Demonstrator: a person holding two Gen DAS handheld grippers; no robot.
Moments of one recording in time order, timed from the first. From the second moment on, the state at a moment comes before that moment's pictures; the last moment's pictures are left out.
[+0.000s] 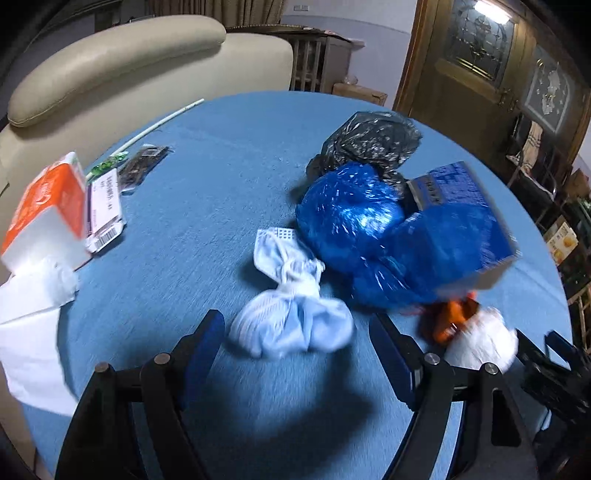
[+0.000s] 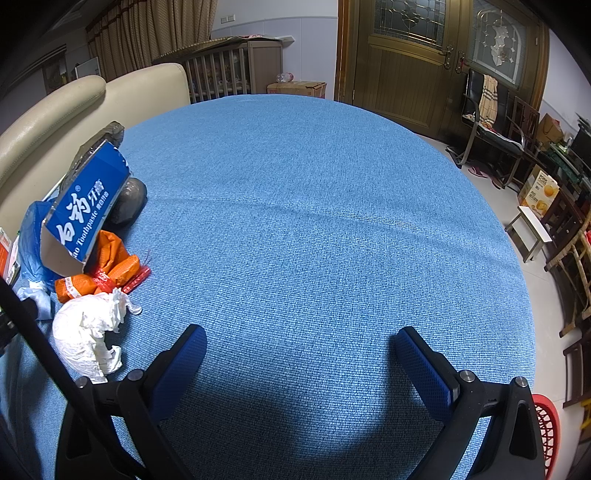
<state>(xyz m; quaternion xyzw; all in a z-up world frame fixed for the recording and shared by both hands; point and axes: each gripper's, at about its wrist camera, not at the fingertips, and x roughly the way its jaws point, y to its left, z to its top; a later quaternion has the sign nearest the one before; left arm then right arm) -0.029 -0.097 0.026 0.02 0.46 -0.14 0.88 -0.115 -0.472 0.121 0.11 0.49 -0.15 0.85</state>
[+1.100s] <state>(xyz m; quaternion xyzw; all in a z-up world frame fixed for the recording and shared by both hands) -0.094 -0.007 0.079 -0.03 0.39 -0.15 0.91 -0.097 -0.376 0.140 0.10 0.49 -0.02 0.87</state>
